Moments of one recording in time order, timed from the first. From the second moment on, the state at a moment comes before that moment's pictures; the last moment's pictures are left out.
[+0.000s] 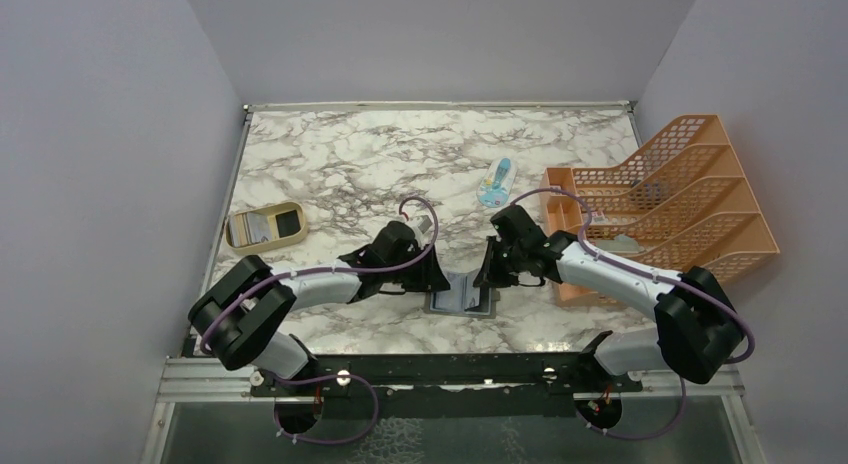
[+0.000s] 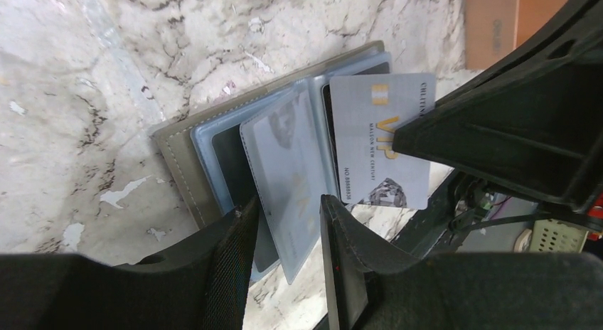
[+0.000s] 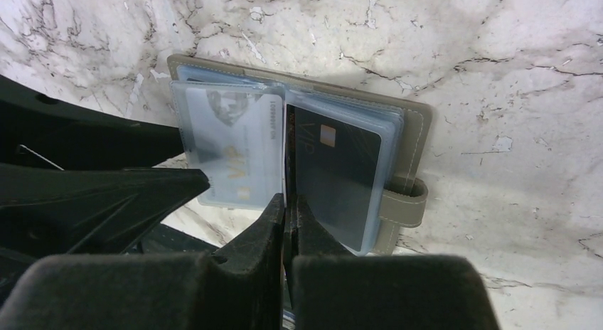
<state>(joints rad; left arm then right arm) -0.78 1.45 0.56 0.19 0.31 -0.77 0.69 1.35 0.74 -0.42 -0.15 0.85</state>
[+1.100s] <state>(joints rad) -0.93 1.43 0.70 -0.03 0.00 -0.71 0.69 1.36 0.63 -0.21 -0.18 0.77</state>
